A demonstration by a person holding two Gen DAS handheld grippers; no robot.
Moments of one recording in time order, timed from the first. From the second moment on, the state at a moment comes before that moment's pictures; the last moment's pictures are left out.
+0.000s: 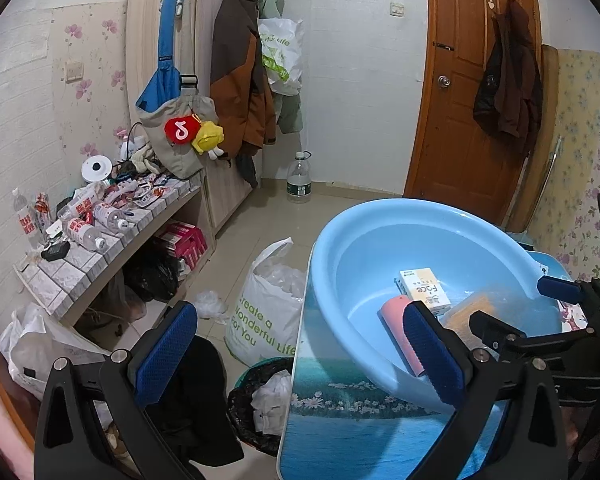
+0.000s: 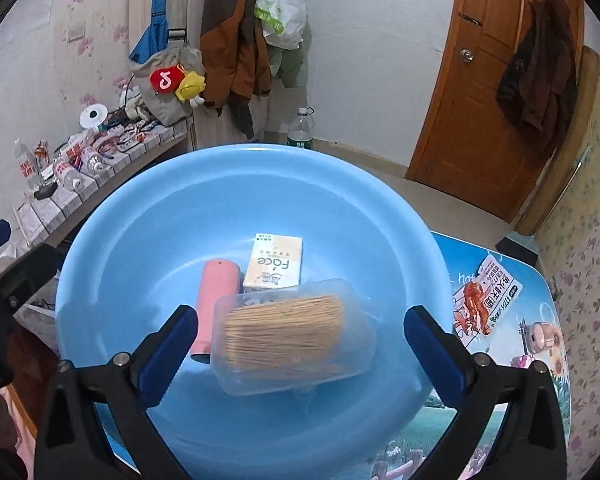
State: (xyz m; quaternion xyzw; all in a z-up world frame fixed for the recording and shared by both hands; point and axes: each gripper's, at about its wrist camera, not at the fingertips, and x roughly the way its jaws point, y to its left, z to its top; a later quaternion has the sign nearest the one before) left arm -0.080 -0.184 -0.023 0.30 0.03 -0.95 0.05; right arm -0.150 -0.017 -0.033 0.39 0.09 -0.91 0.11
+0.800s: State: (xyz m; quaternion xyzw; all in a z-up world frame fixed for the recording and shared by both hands) left arm -0.053 -0.146 0.008 0.28 0.02 -0.96 0.04; right arm -0.097 0.057 0.027 0.32 0.00 -0.94 0.07
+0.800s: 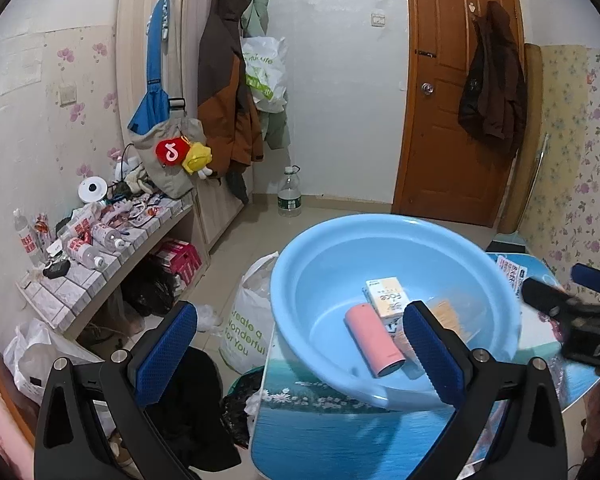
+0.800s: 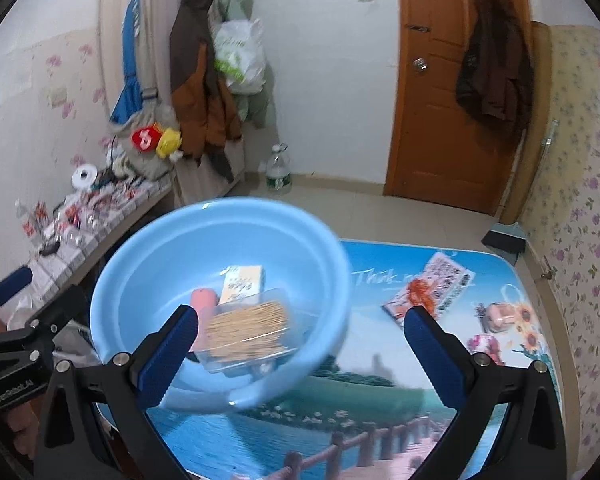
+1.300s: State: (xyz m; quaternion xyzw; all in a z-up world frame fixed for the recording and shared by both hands) left arm -0.034 -0.106 0.028 0.26 0.01 -0.97 0.01; right arm -0.035 0.132 0.069 0.24 -0.04 -0.97 0.04
